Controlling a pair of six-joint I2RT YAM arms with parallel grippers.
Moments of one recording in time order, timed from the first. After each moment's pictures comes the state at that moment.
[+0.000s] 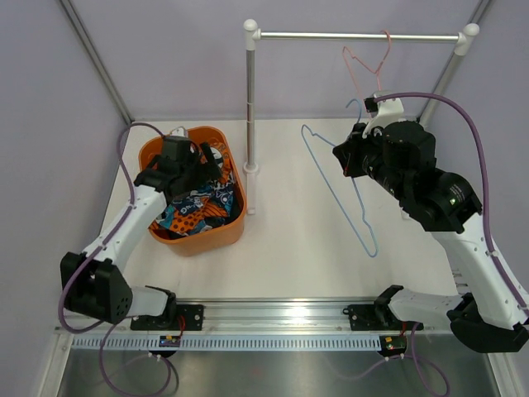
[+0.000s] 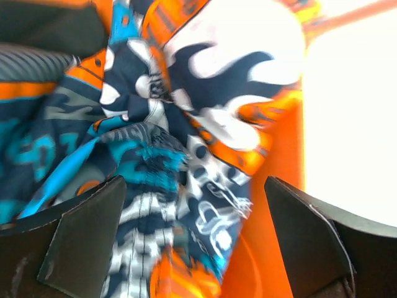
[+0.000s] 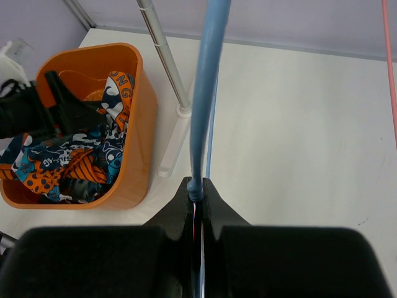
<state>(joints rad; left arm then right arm) -0.27 1.36 1.12 -0.52 -0.05 -0.61 0.67 1.15 1.69 -0.84 0.24 0.29</state>
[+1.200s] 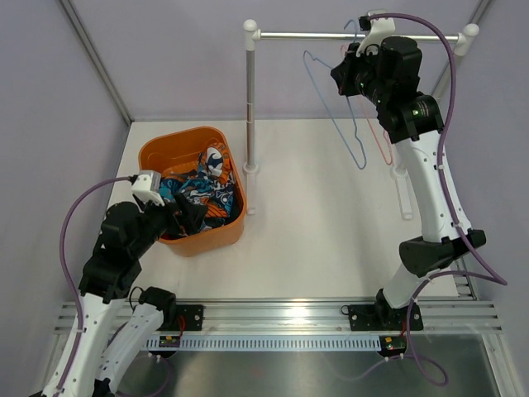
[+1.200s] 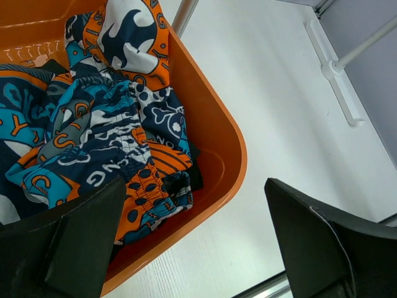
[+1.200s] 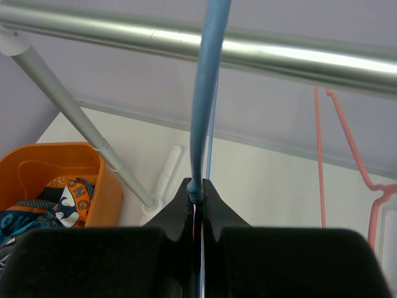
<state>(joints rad) -0.29 0.55 0.86 -0.61 0.15 -0.37 0.34 1.67 2.19 -0.66 -0.04 0.11</state>
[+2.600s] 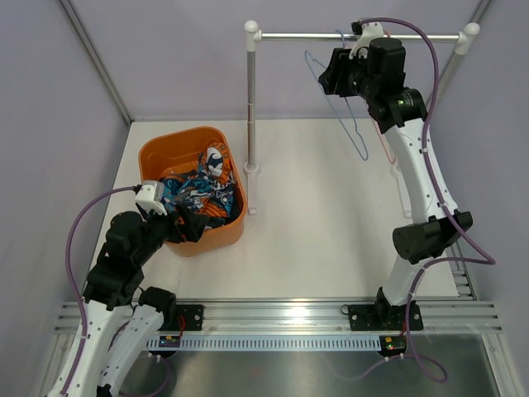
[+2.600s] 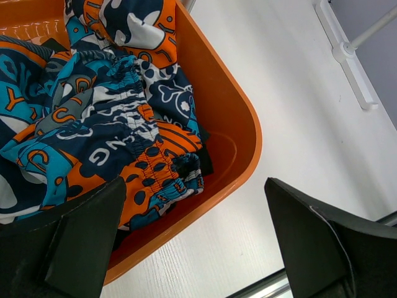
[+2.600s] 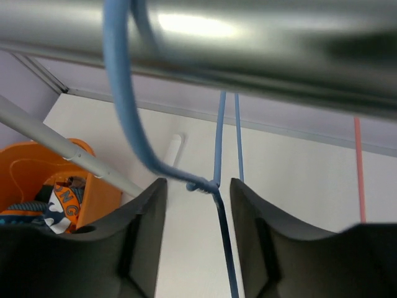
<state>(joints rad) -0.29 0.45 0.74 -0.62 0.15 -0.35 0.28 1.82 2.23 -0.63 -0.11 0.17</state>
